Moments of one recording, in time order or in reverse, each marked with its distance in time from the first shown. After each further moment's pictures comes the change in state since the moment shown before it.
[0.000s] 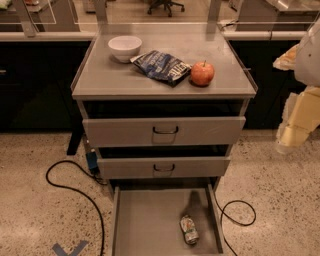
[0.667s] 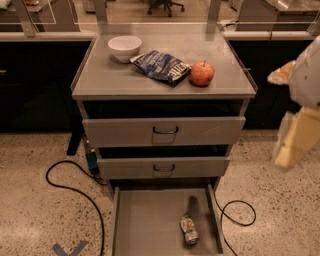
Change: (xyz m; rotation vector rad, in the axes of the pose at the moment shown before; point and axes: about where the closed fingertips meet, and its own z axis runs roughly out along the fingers) arm 0.000 0.022 0.014 -0.007 -0.026 -0.020
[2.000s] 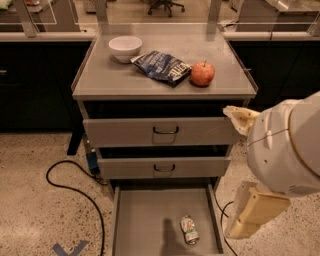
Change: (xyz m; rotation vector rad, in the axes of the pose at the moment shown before) arm -0.072 0.108 0.007 0.111 -0.139 -0.171
